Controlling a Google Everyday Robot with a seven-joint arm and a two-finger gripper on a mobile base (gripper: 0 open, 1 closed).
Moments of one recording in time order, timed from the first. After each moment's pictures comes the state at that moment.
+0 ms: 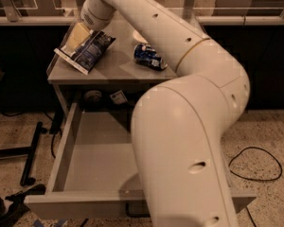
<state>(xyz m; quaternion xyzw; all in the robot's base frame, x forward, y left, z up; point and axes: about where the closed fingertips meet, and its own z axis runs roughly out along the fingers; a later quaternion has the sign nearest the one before) 0.806 0.175 0.902 -0.47 0.81 0.09 0.35</state>
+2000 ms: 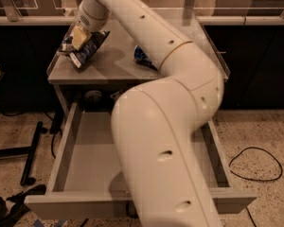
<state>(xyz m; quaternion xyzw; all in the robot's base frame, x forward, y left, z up) 0.812 0.187 0.888 -0.48 0.82 0.10 0.31</state>
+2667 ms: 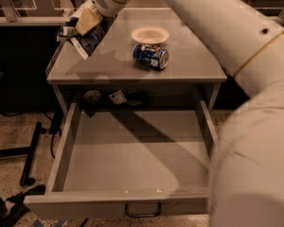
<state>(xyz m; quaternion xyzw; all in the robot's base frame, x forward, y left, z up) 0.718 0.139 0.988 -0.50 0.76 0.13 0.39</state>
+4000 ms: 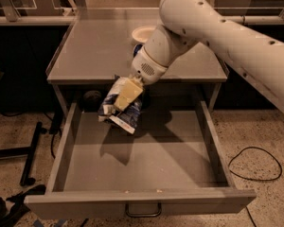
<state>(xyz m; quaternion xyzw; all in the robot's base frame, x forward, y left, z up) 0.565 0.039 0.837 -0.57 0.77 0.24 0.17</state>
